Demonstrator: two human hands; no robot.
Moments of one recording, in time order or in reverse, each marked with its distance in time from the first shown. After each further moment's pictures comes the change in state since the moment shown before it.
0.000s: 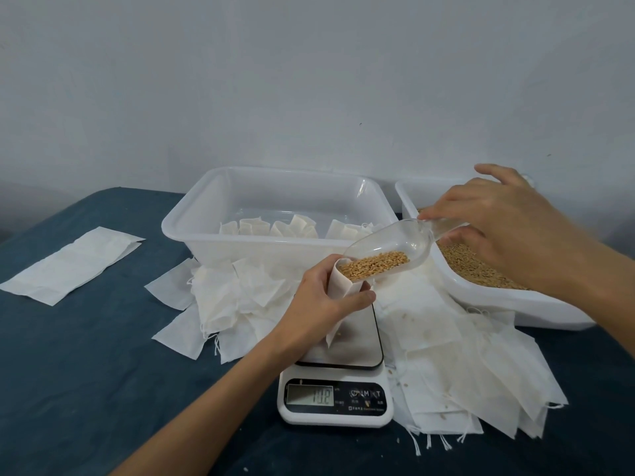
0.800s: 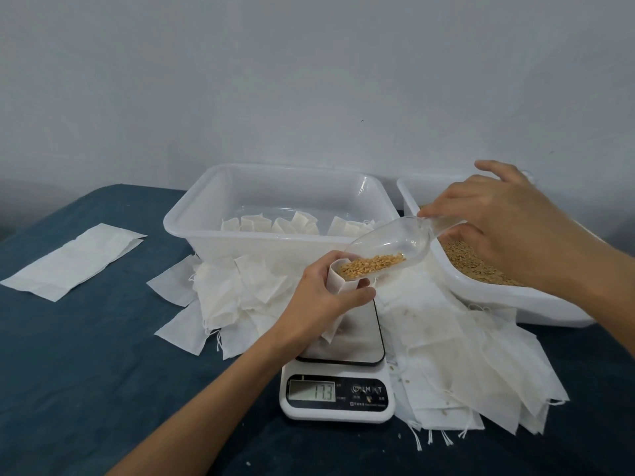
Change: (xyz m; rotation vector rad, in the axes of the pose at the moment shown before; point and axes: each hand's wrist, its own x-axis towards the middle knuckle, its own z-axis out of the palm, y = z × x) left_hand 0.000 0.002 -0.001 -0.024 0.016 -0.030; right_hand 0.001 0.004 0.007 -0.039 0.053 -0.053
